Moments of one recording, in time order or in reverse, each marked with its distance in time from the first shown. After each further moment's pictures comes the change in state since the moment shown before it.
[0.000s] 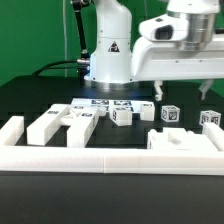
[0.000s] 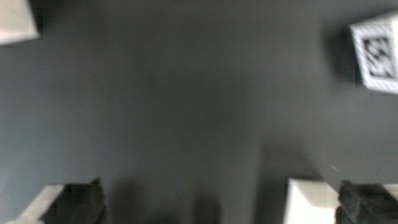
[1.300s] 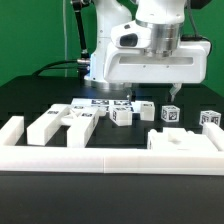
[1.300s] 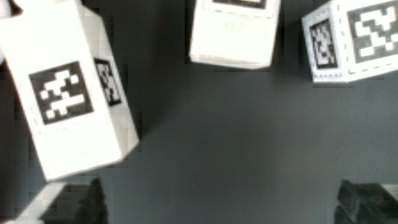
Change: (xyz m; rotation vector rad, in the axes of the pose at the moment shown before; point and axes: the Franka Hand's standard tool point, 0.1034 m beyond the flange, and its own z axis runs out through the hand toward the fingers) arm -0.038 0.040 0.016 0.005 -0.181 0.103
